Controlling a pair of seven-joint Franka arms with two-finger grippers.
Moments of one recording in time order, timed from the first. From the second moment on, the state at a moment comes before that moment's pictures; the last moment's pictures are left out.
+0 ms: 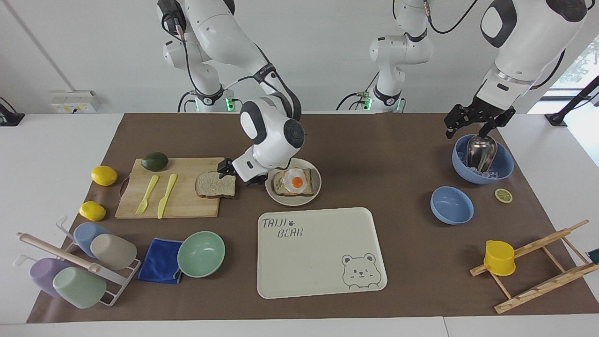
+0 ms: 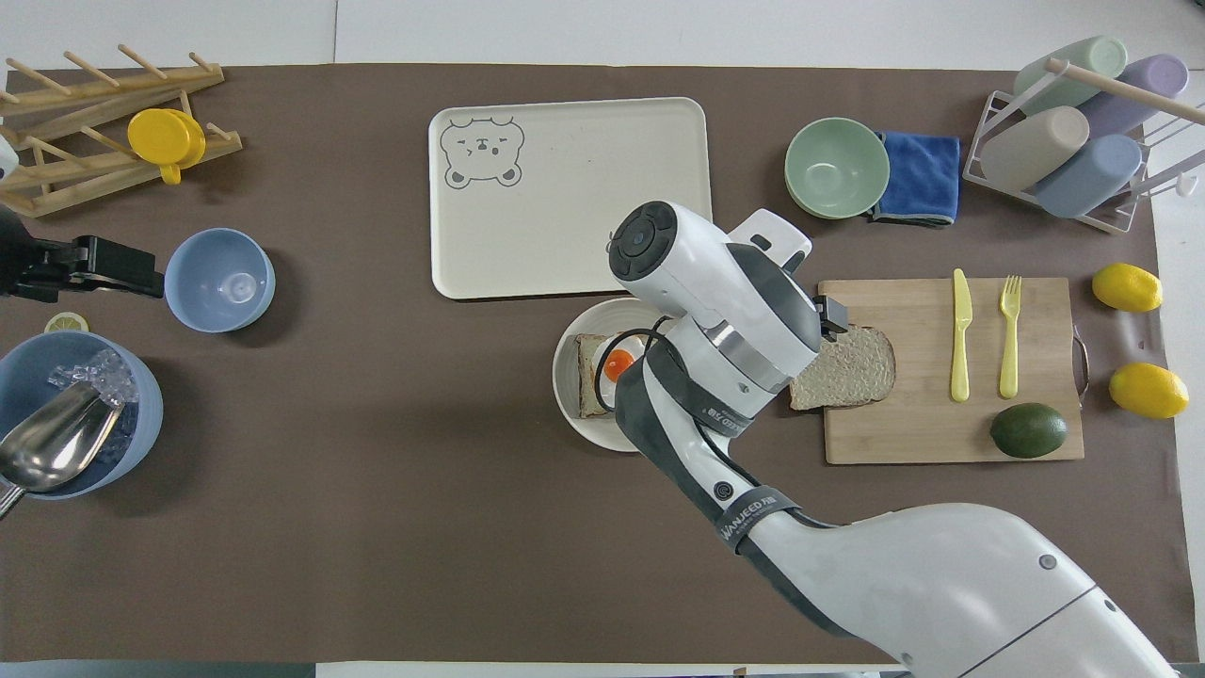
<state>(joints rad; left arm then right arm) -0.09 -0.02 0.02 -1.64 -0.02 1.62 -0.02 0.44 0.46 0.06 -1.65 -0.48 1.64 0.70</state>
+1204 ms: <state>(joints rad) -0.08 -0.02 0.03 -1.64 -0.02 1.62 -0.02 0.43 0.39 0.07 -1.90 -0.48 1.79 0.75</state>
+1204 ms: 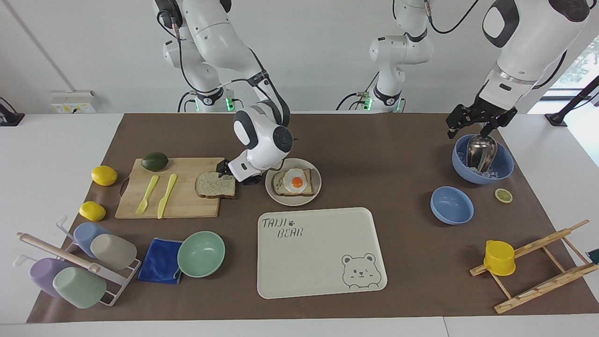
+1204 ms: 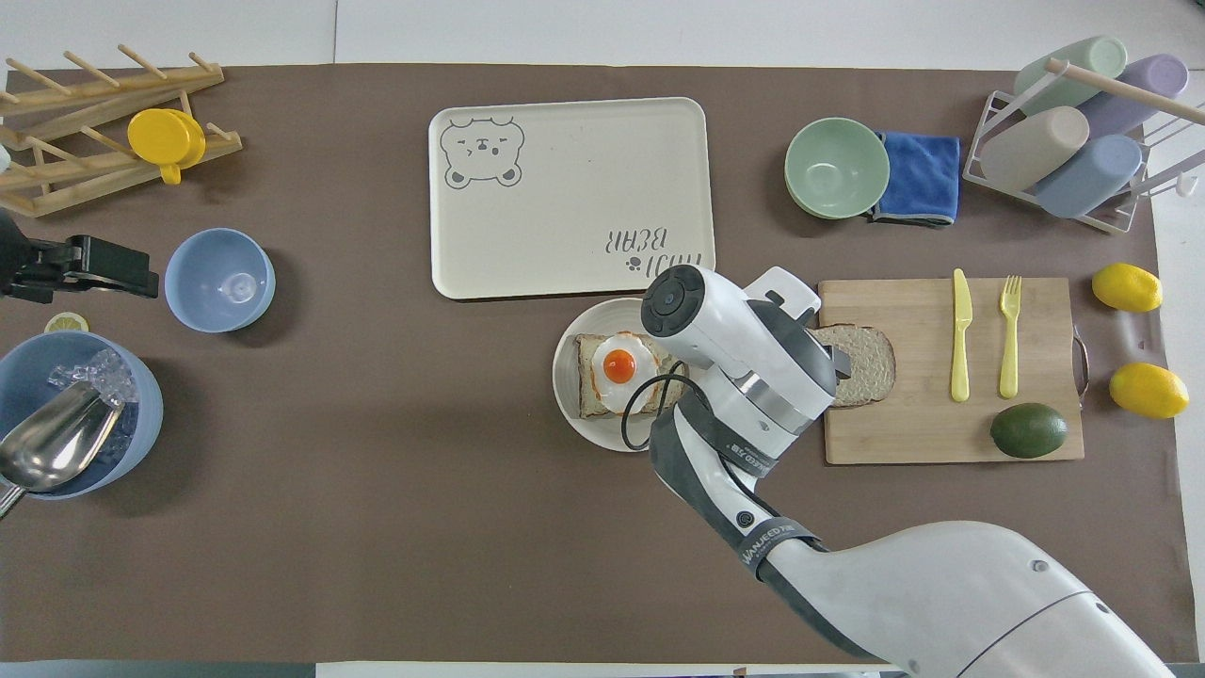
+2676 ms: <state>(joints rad) -0.08 -0.02 0.03 -1.65 -0.02 1.62 -0.02 0.41 0.33 0.06 -2.00 -0.55 1.80 0.75</state>
